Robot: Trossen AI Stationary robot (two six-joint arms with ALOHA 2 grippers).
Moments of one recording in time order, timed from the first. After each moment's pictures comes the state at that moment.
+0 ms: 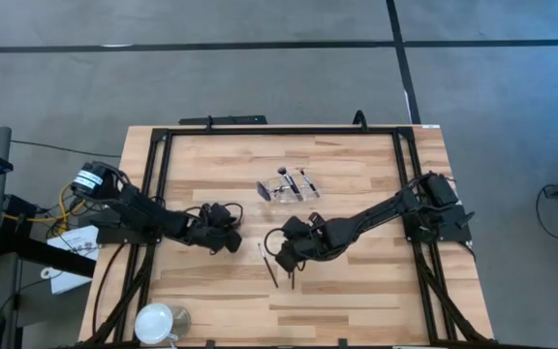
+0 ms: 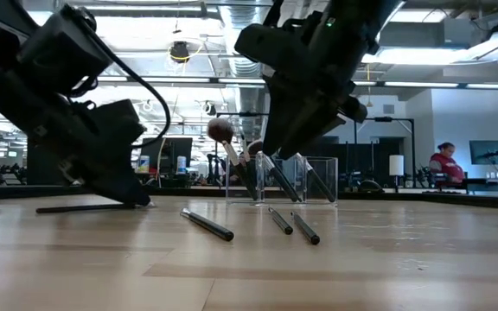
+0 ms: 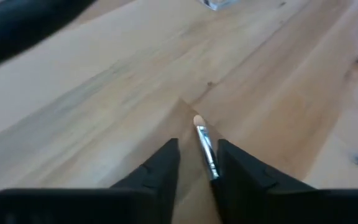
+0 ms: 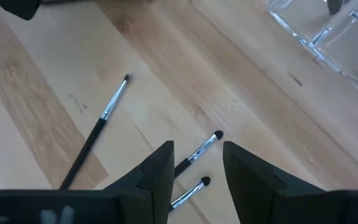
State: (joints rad) left arm -0.34 1.58 0.37 0.26 -0.66 -0.90; right arm 0.32 1.93 1.34 -0.56 0.42 0.88
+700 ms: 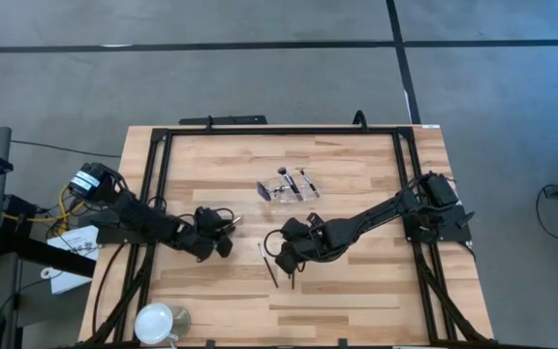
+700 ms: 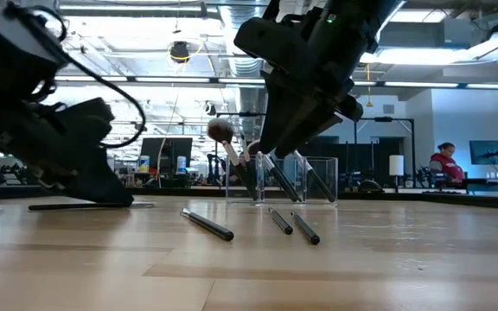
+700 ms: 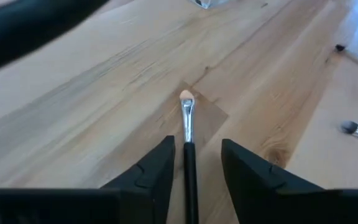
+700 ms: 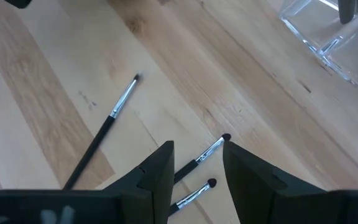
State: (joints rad) left arm -0.47 1.58 0.24 0.35 -0.74 -0.97; right arm 0.33 1.93 1.34 -0.54 0.41 0.84
